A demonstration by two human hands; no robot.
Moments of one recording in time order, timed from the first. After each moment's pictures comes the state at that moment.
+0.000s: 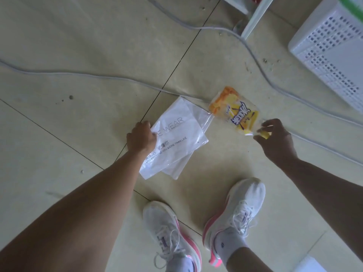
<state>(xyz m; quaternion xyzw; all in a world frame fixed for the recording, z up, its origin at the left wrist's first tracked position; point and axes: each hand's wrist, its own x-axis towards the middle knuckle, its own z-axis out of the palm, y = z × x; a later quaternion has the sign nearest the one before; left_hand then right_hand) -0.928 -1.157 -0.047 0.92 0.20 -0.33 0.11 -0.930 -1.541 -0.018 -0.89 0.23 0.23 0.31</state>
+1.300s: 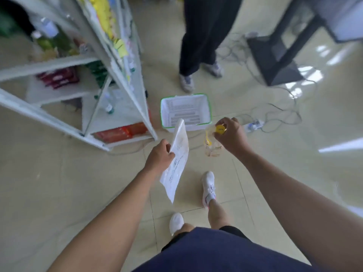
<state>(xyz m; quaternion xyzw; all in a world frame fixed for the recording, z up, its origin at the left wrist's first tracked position) -0.947 -1.333 0.767 0.88 -0.23 -0.33 0.24 -1.094 -1.557 0.812 -0.83 0.42 -0.07 0.36</state>
